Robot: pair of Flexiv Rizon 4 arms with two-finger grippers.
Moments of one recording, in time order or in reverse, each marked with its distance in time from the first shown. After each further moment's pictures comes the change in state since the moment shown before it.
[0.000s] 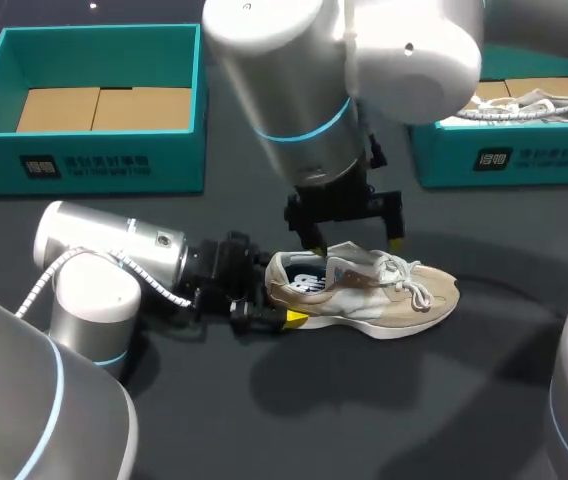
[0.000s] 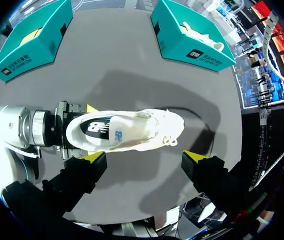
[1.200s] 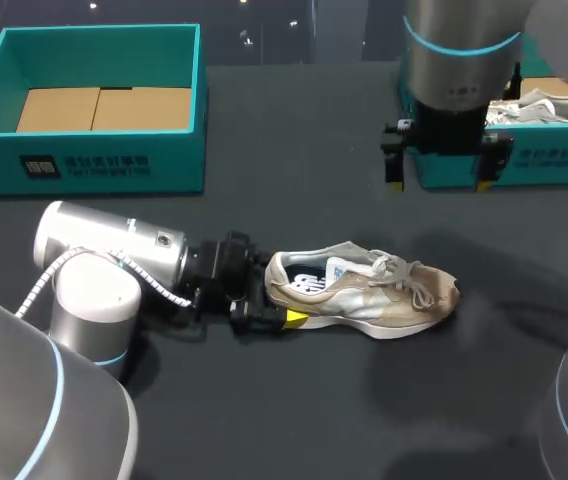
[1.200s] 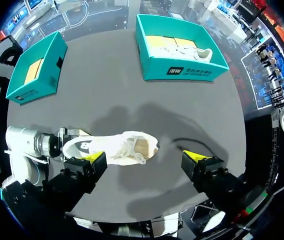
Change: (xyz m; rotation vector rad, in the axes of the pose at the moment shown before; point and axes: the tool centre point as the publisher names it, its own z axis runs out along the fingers) left arm 0.000 0.000 0.000 0.000 0.000 0.000; right arm -0.100 0.045 -0.043 -0.099 0.159 0.011
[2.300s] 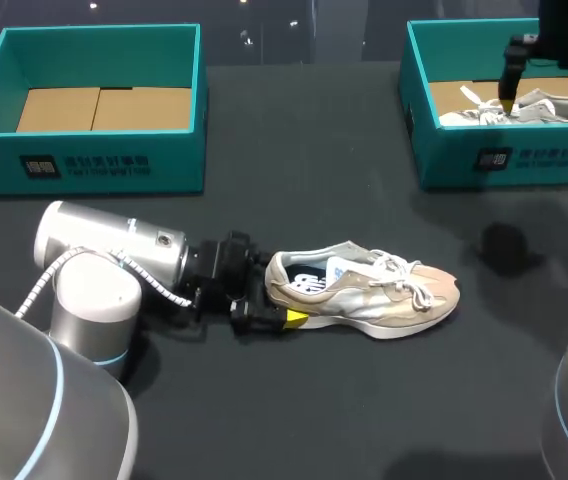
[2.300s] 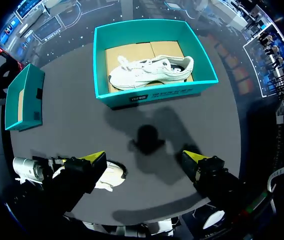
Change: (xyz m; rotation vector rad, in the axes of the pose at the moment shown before) left arm 0.000 0.000 0.000 0.000 0.000 0.000; right arm -0.137 0.112 0.024 0.094 0.057 0.114
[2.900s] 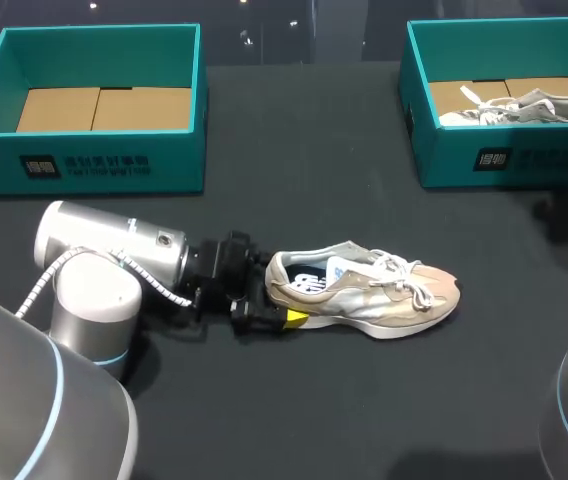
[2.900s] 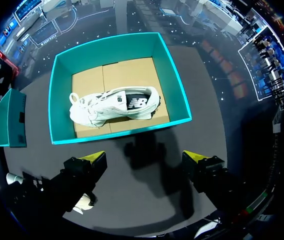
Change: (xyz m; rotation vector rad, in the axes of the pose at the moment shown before) left arm 0.000 0.000 0.000 0.000 0.000 0.000; right arm -0.129 0.119 0.042 -0.047 -0.034 -0.002
